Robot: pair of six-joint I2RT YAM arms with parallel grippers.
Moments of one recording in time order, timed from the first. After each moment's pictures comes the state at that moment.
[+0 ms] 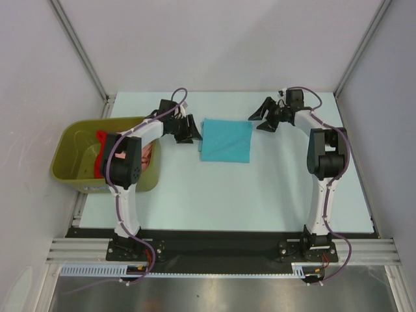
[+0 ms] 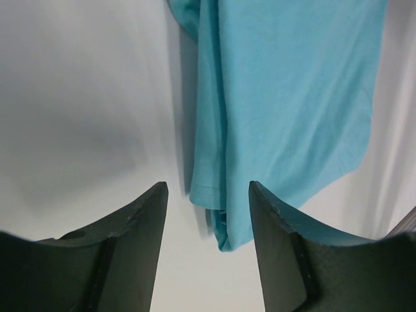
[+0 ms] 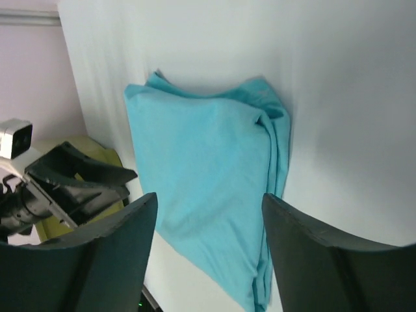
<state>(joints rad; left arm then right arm) -0.24 2.08 1.49 -0.33 0.48 -0.42 0.05 2.23 1.69 -0.26 -0.69 0.66</state>
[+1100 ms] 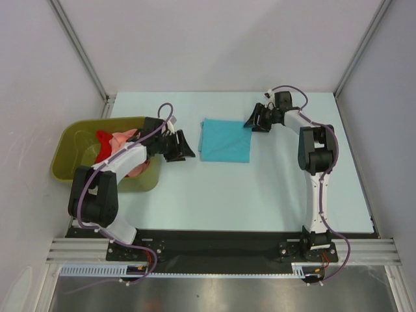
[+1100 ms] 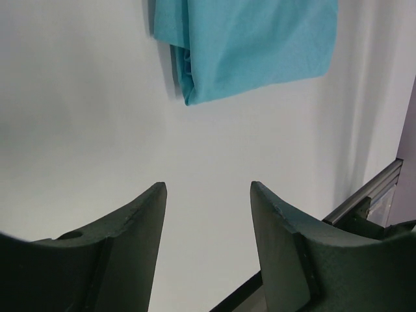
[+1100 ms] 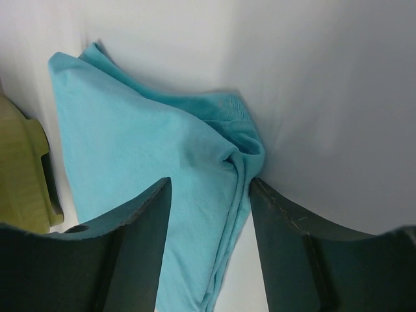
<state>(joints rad) -0.24 1.59 1.02 -0.32 0.49 -0.47 0.11 2.36 1.82 -0.32 -0.62 0.40</state>
